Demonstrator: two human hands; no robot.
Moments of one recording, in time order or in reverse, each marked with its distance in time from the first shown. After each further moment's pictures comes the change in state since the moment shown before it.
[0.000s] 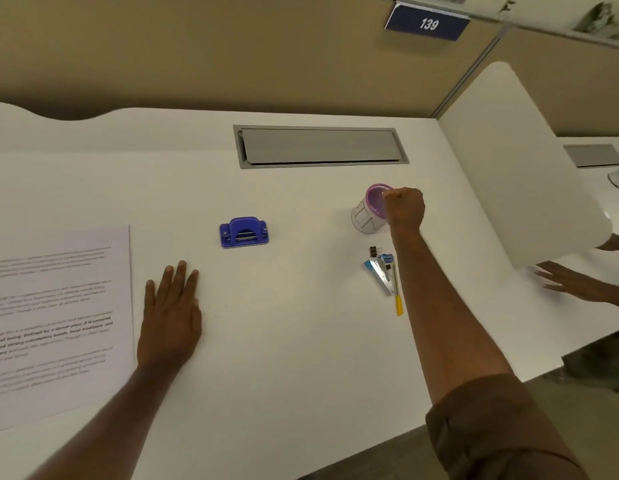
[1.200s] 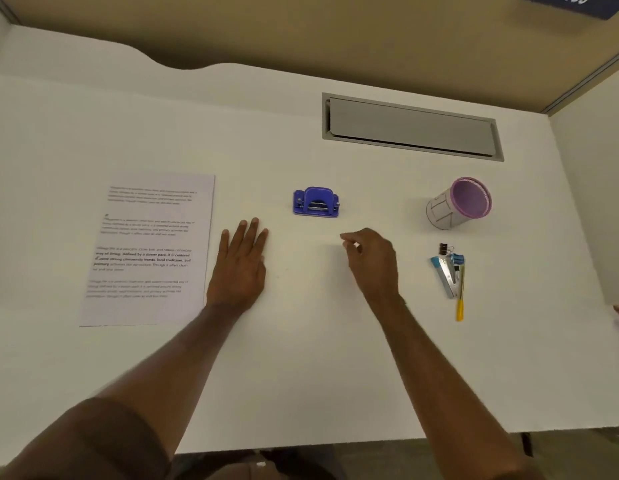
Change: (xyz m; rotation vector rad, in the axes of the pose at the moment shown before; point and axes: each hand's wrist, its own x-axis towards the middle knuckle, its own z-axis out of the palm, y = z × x) left_hand -0.002 -0.001 -0.001 -0.003 0.022 0.000; right_hand -0.193 0.013 0.070 -0.101 -0.433 -0.588
